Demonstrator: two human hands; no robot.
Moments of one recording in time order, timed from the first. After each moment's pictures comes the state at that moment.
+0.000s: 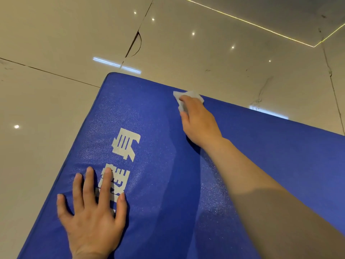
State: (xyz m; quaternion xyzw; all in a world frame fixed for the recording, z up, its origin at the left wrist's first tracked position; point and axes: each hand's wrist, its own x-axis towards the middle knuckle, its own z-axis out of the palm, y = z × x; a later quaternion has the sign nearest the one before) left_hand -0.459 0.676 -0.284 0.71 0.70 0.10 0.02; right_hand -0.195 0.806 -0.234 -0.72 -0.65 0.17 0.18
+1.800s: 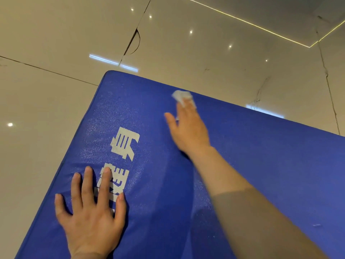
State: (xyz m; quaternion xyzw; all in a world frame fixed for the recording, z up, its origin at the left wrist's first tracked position) left_hand -0.471 0.676 -0.299 0.73 0.67 0.09 0.05; right_hand -0.216 0.805 -0.269 -0.74 -0.62 0.19 0.20
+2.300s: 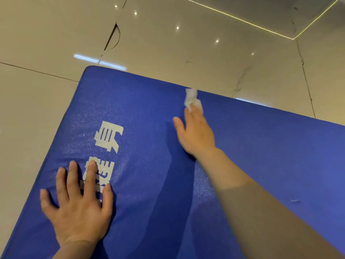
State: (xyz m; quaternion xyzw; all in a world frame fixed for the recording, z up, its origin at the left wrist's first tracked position) left_hand -0.460 0.677 -0.285 0.70 0.71 0.06 0.08; right_hand -0.179 0.749 -0.256 -0.79 -0.56 0.19 0.18
